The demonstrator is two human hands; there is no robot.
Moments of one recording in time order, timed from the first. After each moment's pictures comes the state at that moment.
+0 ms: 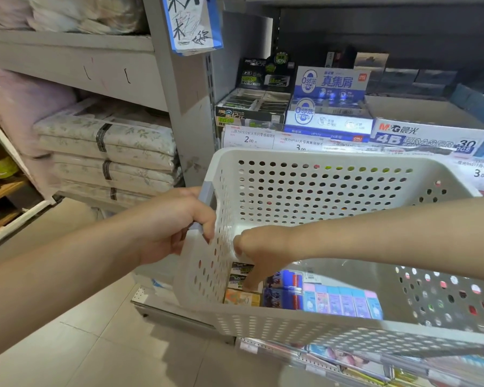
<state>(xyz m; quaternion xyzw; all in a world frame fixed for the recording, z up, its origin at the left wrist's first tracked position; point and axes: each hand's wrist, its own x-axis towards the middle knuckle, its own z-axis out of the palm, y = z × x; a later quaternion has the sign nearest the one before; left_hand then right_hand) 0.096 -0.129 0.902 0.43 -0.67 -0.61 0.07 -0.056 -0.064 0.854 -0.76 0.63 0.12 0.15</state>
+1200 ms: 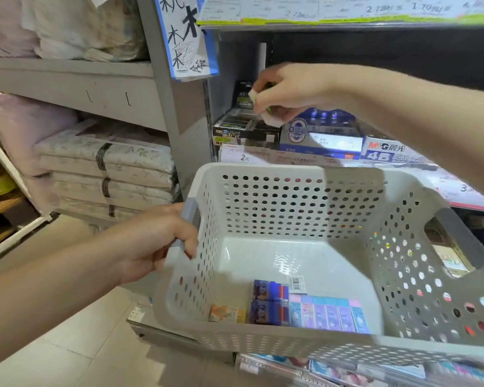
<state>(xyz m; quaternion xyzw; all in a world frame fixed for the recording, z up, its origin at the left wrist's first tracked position) 0.109 -0.134 0.908 0.43 -0.65 -0.62 0.09 -0.136 -0.121 1.024 -0.61 0.73 -0.24 0.17</state>
